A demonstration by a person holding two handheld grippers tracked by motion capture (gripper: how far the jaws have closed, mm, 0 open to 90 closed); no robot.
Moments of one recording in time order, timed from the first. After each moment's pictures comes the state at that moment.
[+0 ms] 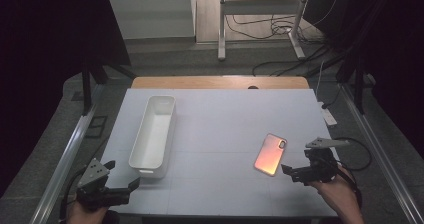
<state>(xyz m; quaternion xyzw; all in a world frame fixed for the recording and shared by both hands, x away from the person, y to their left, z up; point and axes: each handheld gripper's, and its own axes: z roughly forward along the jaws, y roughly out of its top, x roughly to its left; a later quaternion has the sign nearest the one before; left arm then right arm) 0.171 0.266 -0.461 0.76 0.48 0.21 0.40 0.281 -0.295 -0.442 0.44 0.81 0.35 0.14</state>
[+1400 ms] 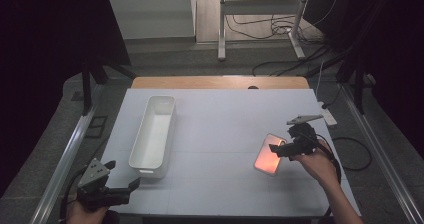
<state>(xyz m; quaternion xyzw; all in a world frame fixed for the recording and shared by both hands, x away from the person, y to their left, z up) 0.171 0.266 -0.461 0.76 0.48 0.21 0.39 0.353 -0.263 -0.444 0.43 0.84 0.31 0.15</state>
